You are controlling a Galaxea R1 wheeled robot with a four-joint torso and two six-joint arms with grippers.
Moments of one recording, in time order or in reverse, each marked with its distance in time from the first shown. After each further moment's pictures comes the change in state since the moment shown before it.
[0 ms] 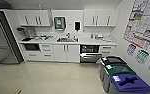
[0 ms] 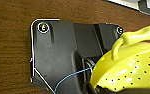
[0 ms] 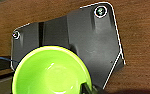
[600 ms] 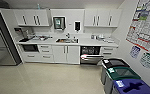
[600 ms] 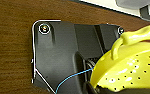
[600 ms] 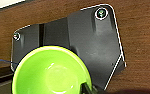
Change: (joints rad) left arm -0.003 -0.003 0.000 0.000 0.000 0.000; right arm 0.007 0.004 -0.005 0.000 0.001 0.000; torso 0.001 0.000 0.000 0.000
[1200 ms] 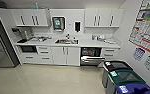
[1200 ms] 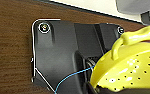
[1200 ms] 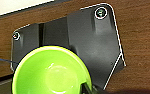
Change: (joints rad) left arm 0.003 0.000 0.000 0.000 0.001 0.000; right arm -0.002 0.000 -0.001 0.000 0.000 0.000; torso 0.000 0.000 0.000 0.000
